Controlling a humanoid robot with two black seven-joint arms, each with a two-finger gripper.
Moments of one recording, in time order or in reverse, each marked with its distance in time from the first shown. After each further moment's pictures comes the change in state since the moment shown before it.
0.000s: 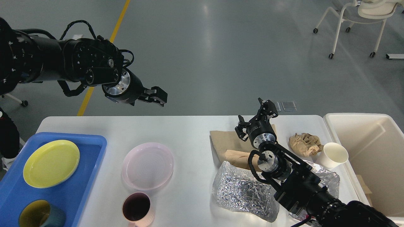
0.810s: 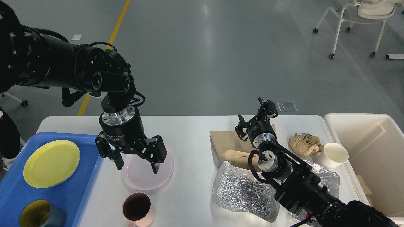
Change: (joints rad) left arm -0.070 -0.047 -0.026 -0.222 0.001 -0.528 0.035; right arm 0.001 0.000 0.000 -0.001 -0.001 0.000 0.000
